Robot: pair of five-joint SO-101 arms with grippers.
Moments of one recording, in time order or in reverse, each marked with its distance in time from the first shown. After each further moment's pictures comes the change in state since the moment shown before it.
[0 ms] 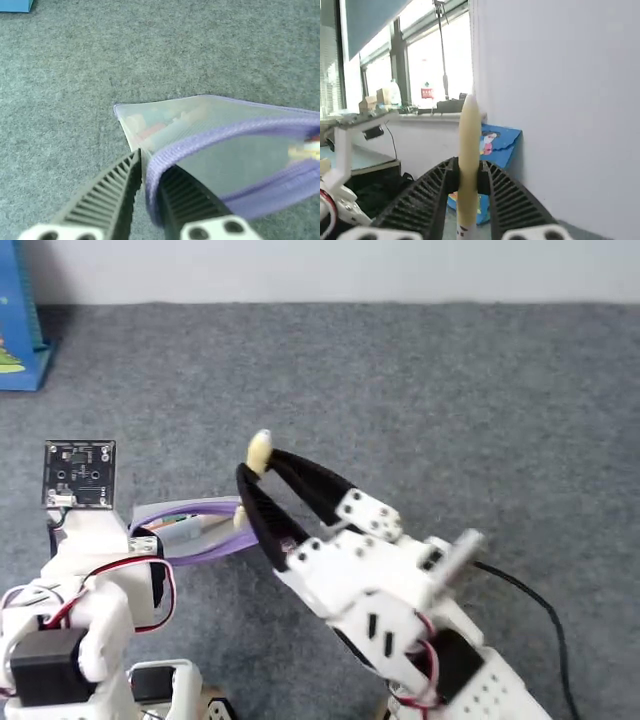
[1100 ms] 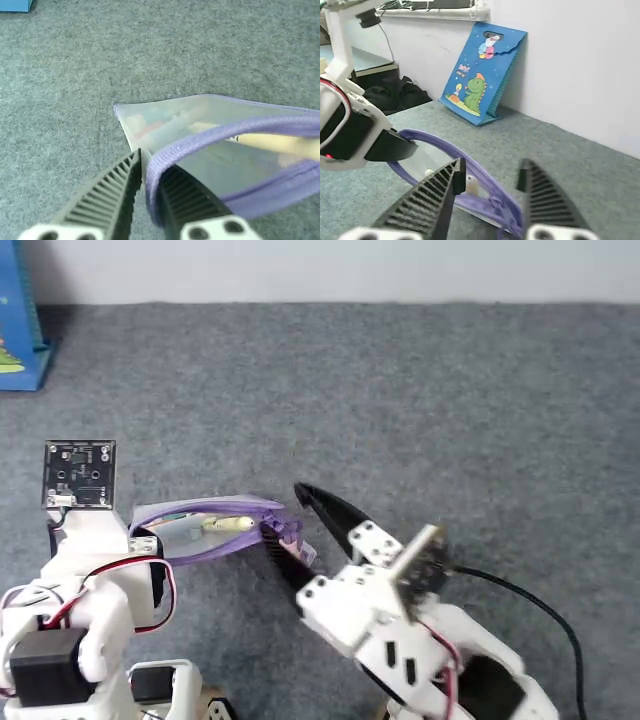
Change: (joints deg) left arm 0.0 0.0 0.0 0.0 0.0; right arm -1.3 -13.8 -6.8 42.6 3.2
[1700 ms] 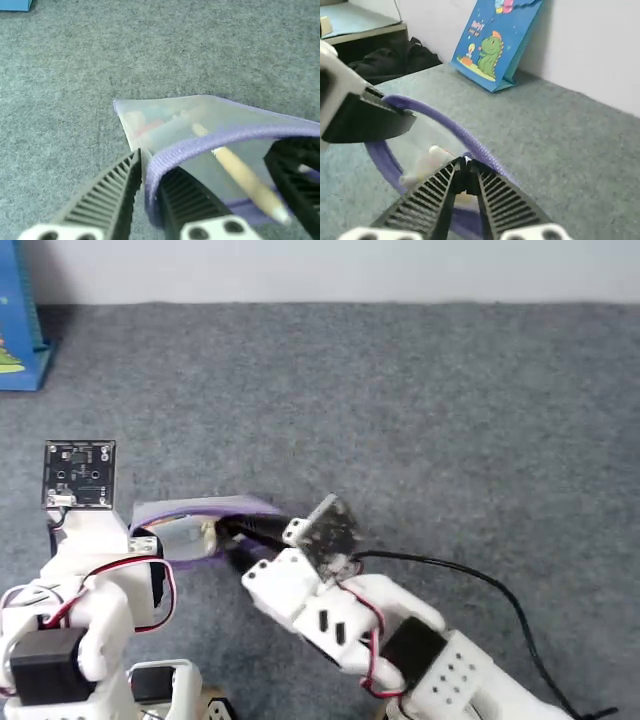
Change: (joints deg) left arm 0.0 0.1 0.1 0.0 0.0; right arm -4.7 25.1 6.2 -23.0 -0.4
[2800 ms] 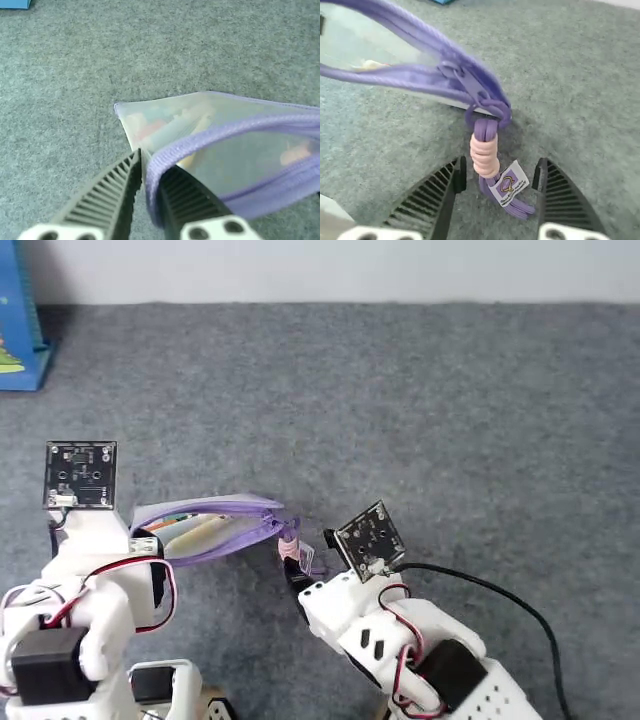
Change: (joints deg) left arm 0.0 -0.1 0.7 0.0 0.0; right arm 7.3 -21.5 8.7 30.8 -6.0
